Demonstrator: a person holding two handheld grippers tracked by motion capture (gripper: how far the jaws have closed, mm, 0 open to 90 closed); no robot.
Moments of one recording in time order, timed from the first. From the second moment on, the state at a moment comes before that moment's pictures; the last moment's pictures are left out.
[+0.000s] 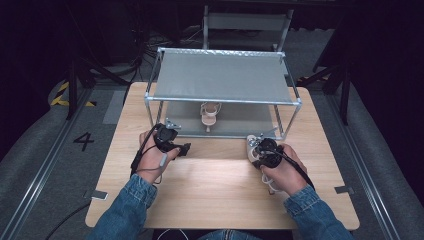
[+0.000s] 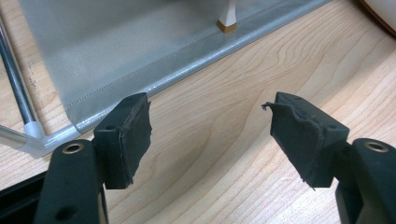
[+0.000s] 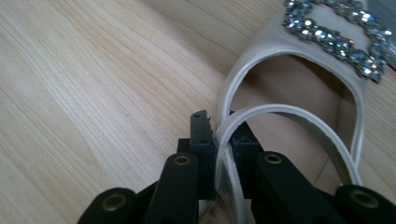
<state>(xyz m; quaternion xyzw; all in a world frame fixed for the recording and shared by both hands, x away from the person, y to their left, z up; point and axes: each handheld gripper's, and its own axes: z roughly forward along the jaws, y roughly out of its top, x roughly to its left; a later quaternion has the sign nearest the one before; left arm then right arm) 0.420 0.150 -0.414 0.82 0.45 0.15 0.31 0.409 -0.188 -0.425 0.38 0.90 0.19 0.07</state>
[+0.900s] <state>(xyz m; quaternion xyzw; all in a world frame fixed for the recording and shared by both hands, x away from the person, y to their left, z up) 0.420 0.155 -0.413 0.82 0.46 0.15 0.31 0.441 -0.179 -0.394 0.38 0.88 0.26 0.13</state>
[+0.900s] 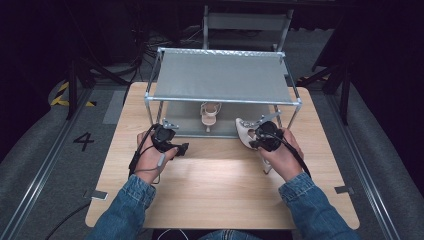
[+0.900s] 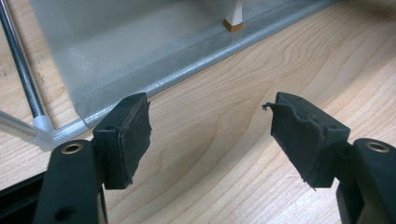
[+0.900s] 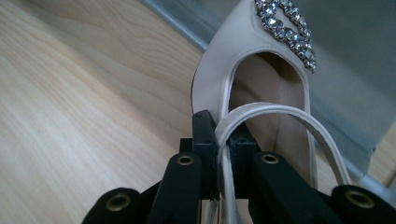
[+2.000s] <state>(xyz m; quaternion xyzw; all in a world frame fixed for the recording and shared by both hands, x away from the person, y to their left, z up) 0.427 0.153 -0.415 0.83 0.45 0.14 0.31 0.450 -0.168 -0.388 0.38 0.85 0.33 0.15</state>
